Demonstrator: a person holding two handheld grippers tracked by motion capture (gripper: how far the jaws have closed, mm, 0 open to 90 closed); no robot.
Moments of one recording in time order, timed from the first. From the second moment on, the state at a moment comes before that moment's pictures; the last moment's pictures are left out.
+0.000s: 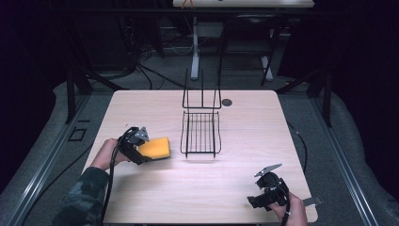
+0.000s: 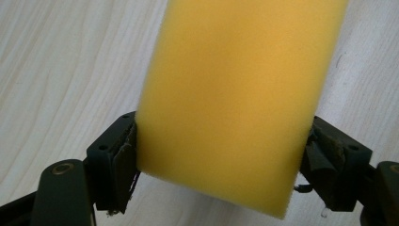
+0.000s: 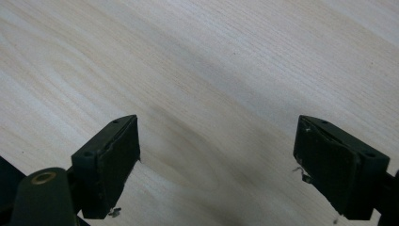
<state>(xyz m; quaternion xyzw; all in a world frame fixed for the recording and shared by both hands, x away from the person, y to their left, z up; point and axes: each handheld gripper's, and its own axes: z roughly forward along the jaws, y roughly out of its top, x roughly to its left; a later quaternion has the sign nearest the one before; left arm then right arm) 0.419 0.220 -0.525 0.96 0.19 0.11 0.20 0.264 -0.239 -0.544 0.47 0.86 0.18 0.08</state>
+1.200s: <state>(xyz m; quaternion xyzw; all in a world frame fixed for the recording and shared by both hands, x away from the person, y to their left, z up) 0.410 0.209 -0.474 0.95 0.16 0.13 0.23 0.264 -0.240 -0.544 0.48 0.85 0.19 0.09</state>
